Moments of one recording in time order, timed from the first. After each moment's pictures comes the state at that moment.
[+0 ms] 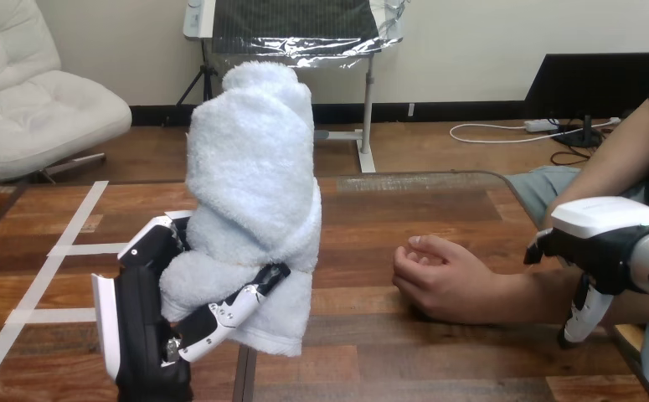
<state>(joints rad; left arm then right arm) 0.20 -0.06 -0.03 0.23 0.25 -0.88 0.36 -0.26 -0.81 0.17 -0.13 -0.91 0.20 0.88</state>
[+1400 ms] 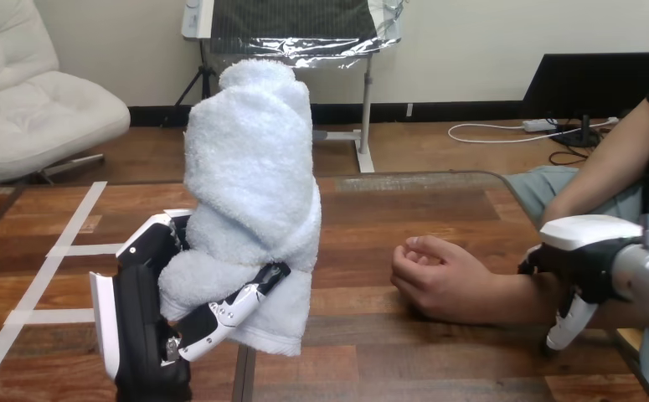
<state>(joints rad) 0.20 -0.06 -0.02 0.22 0.29 -0.88 0.38 -0.33 -0.78 0.28 0.06 -0.89 0.17 0.78</state>
